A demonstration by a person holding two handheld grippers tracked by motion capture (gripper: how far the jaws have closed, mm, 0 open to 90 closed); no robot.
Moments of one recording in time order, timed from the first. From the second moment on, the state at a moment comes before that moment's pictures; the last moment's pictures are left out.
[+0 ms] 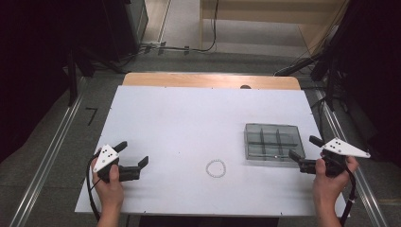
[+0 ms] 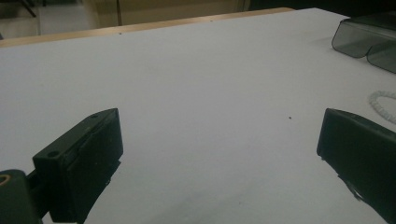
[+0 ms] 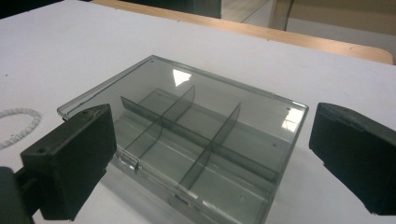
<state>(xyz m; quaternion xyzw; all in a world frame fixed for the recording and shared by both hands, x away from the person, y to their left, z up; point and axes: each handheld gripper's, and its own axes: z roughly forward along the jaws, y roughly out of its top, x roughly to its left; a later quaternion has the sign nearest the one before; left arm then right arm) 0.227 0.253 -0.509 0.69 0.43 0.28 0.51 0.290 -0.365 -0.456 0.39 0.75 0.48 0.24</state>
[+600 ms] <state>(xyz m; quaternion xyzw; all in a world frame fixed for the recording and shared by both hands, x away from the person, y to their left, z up) 0.232 0.248 -0.510 0.71 0.42 0.27 0.49 0.340 -0.380 -0.443 0.43 0.75 0.47 0.16</state>
